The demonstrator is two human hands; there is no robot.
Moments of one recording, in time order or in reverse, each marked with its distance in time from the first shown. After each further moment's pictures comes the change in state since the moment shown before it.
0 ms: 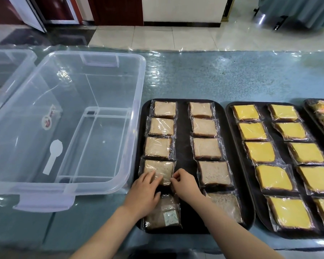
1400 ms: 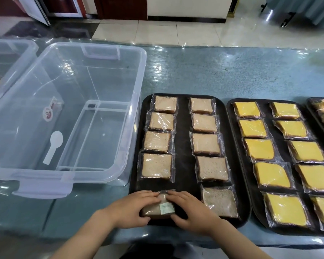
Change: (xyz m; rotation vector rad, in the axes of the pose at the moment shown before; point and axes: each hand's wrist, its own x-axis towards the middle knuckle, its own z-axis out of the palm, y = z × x) left_hand -0.047 -0.021 -0.004 -0.232 -0.374 0.251; right_hand -0.069 0.063 -0.018 -0.314 -0.359 -0.595
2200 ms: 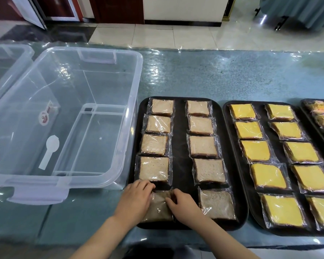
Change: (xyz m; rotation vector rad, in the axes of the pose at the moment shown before) left_hand 0.028 0.006 0.020 0.326 0.622 -0.117; right_hand 0.034 -0.023 0.003 0.233 0.142 0.495
